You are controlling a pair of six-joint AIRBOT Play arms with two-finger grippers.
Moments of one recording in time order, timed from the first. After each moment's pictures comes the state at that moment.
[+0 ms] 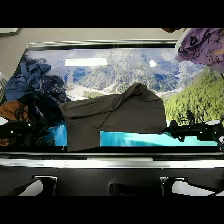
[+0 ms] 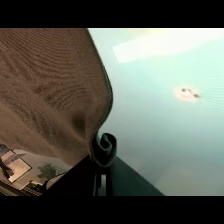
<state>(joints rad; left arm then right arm) 0.40 -1.14 0.69 0.93 -1.15 -1.38 -0.53 -1.47 0.74 -0.84 1.16 1.14</state>
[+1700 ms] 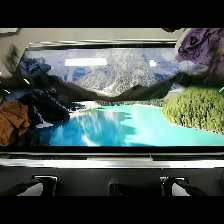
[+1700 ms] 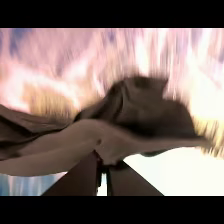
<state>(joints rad) 0.11 -1.25 1.44 0.83 -1.04 -1.29 -0.23 -1.23 1.51 -0.85 1.14 1.27</state>
